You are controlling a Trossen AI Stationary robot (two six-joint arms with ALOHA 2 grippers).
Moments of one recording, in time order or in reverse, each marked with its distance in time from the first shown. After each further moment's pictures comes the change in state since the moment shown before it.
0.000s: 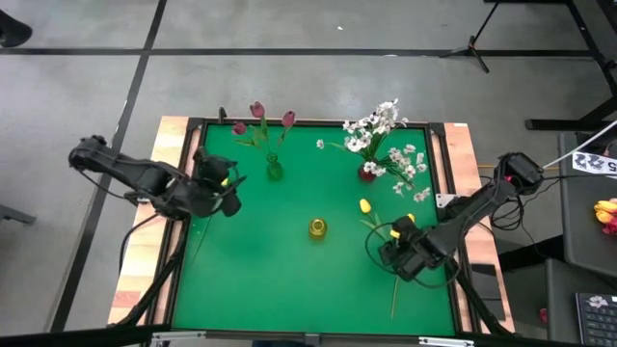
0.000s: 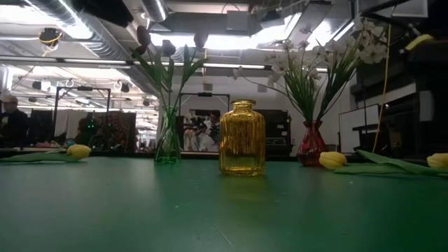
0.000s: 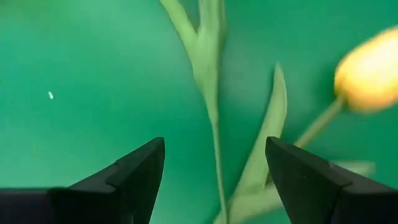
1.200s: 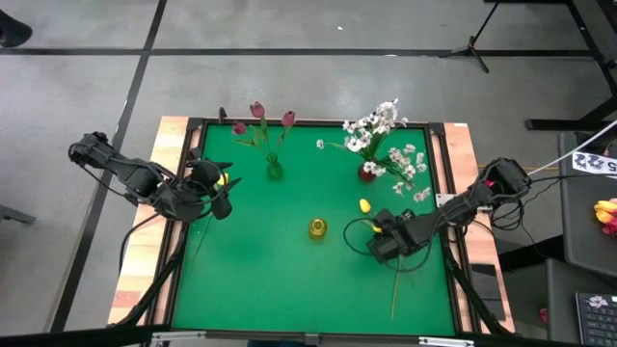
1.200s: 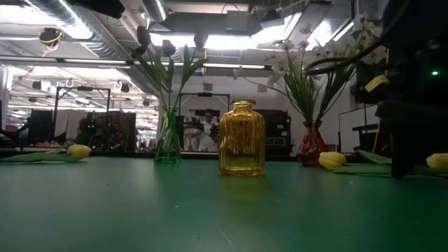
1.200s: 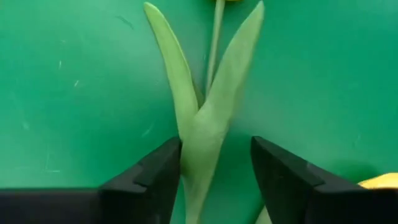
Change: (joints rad) left arm -0.103 -0.056 0.000 -0.043 -0.056 -0.002; right arm -0.226 0.152 -0.045 0.136 0.035 -0.500
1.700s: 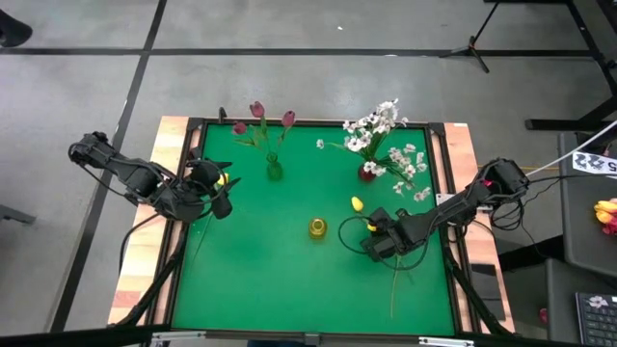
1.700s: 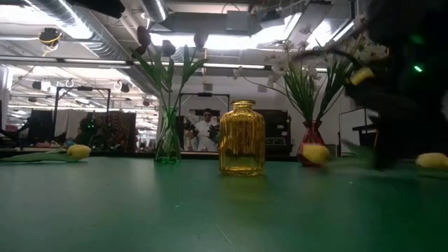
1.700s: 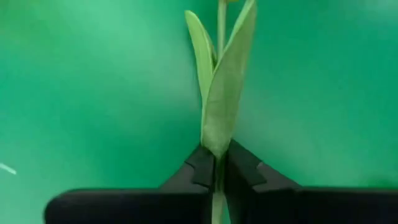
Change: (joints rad) left arm 0.000 0.000 0.000 0.001 -0.009 -0.001; right arm -0.018 0.008 0.032 0.071 0.049 -0.023
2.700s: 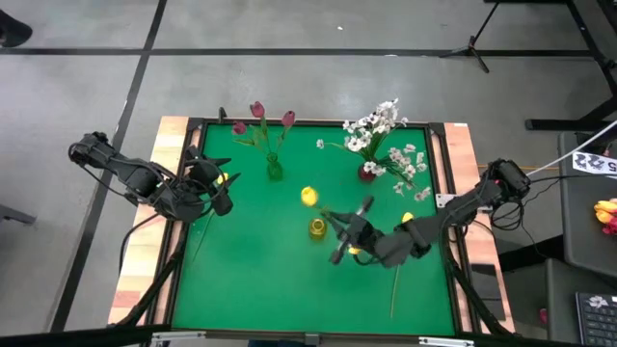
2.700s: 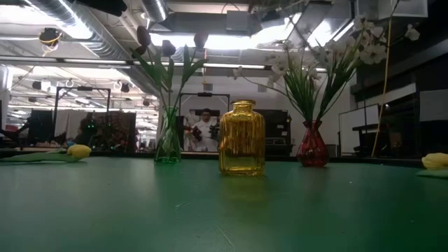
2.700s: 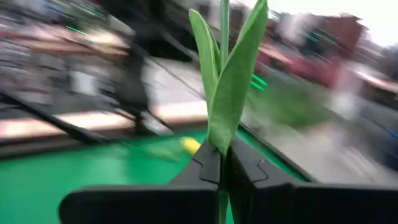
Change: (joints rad) left arm 0.000 0.000 0.000 0.004 -0.069 -0.002; right arm 0.070 -0.004 0.337 0.992 0.665 -1.316
